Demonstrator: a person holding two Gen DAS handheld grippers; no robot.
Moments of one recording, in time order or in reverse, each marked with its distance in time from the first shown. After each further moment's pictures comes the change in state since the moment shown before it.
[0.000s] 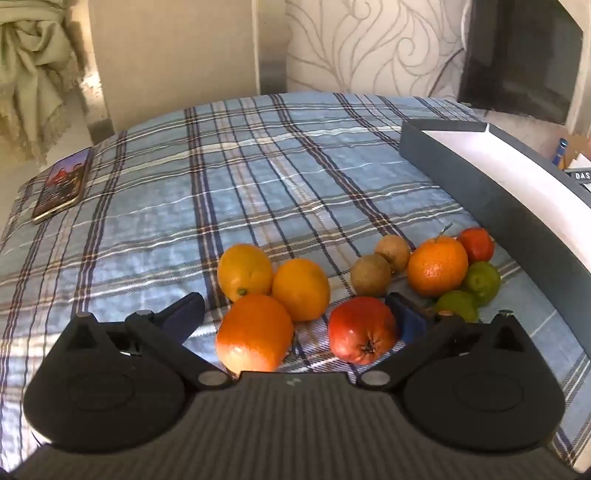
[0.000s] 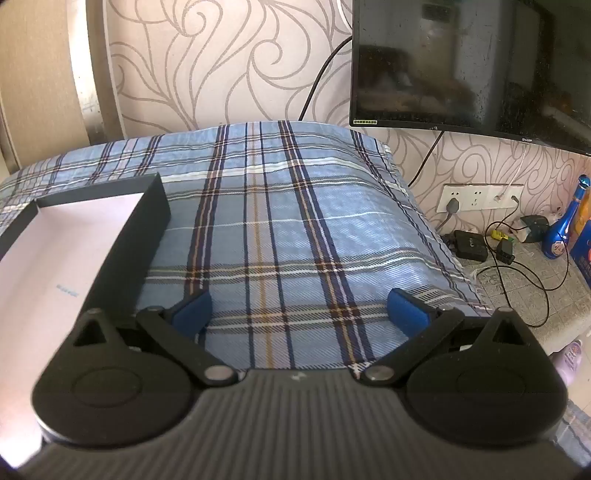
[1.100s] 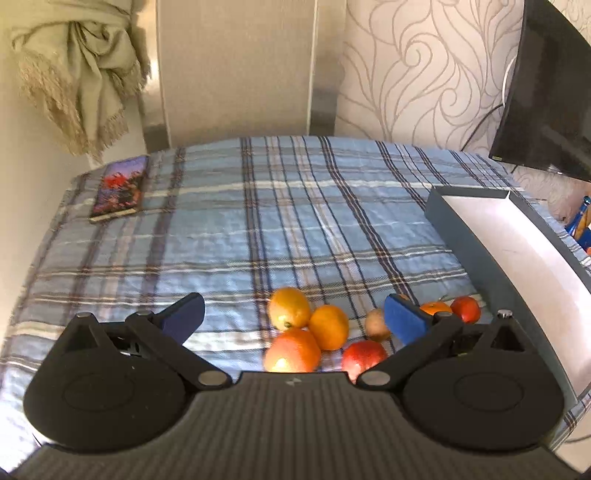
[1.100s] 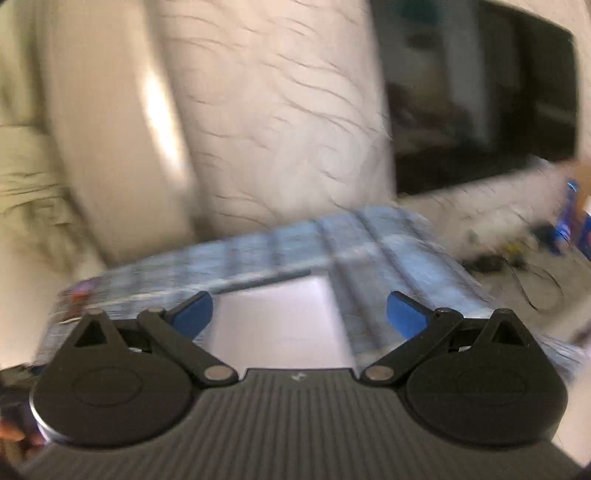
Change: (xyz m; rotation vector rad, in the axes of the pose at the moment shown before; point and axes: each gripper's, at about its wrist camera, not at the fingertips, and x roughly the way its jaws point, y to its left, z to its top) left arm -0.071 0.011 0.021 -0.144 -0.068 0.103; right arm -0.207 0.118 0.020 0.131 -0.208 0.110
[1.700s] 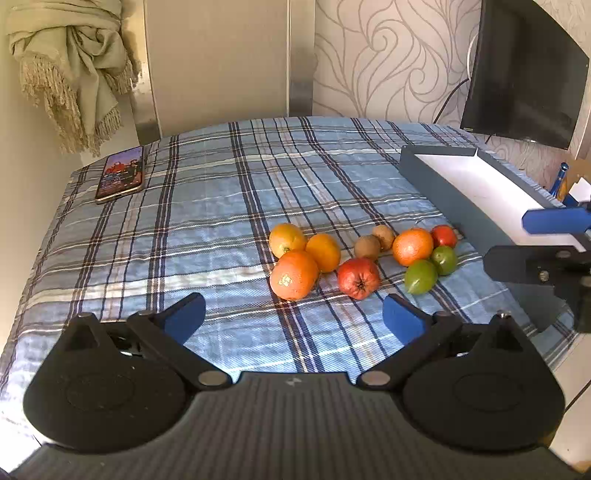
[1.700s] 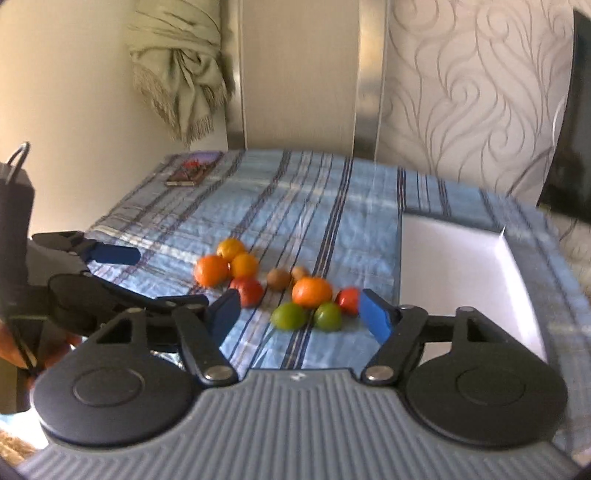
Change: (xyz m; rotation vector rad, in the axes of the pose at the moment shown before) left arm -0.038 0.013 -0.055 0.087 0.010 -0.060; right arm 0.023 0.153 -0.094 -0.358 0.207 0.231
